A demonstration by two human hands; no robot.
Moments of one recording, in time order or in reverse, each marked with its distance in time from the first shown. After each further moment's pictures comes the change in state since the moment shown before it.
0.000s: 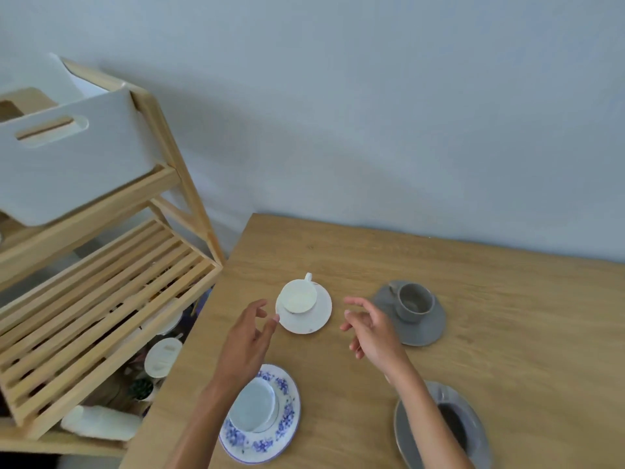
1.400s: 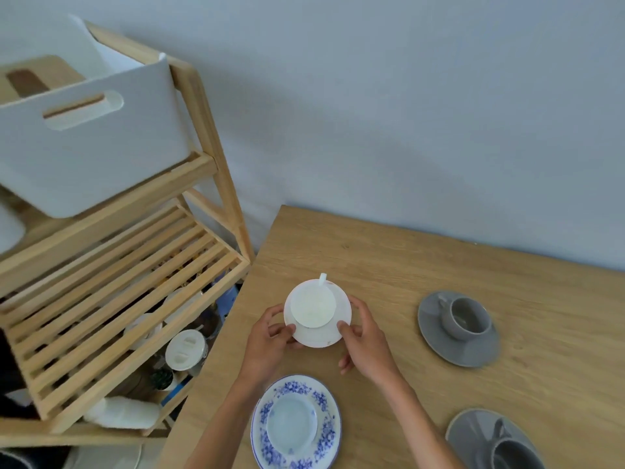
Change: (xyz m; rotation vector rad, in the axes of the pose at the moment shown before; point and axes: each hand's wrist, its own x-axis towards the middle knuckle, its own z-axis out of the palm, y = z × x) left_hand 0.037 -0.033 -0.011 -0.626 -0.041 -0.349; right_hand 0.039 0.008 0.092 -0.057 -0.063 0.039
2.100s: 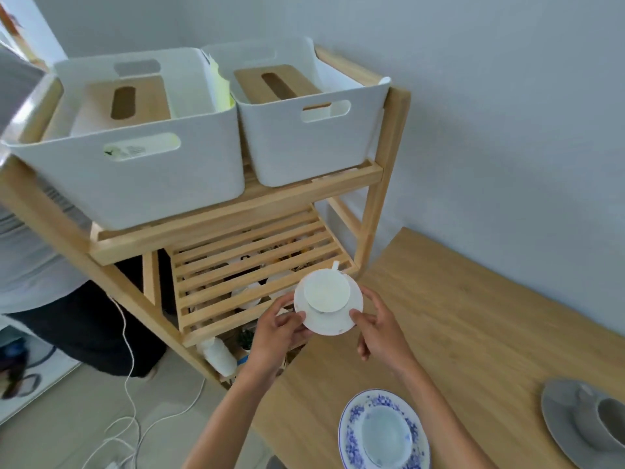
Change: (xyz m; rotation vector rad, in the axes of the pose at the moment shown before) left_hand -0.060 0.016 -0.144 -0.299 0.328 0.058; right_hand 0.006 -0.088 0.132 -0.107 -0.368 -0.148
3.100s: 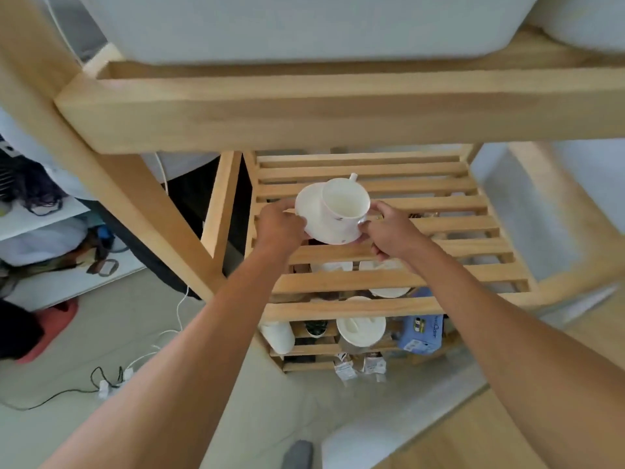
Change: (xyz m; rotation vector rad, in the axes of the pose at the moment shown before) left_hand 0.219 -0.009 -0.180 0.195 0.636 -0.044; right_hand 0.263 -0.031 0.221 -0.373 -0.359 -0.010
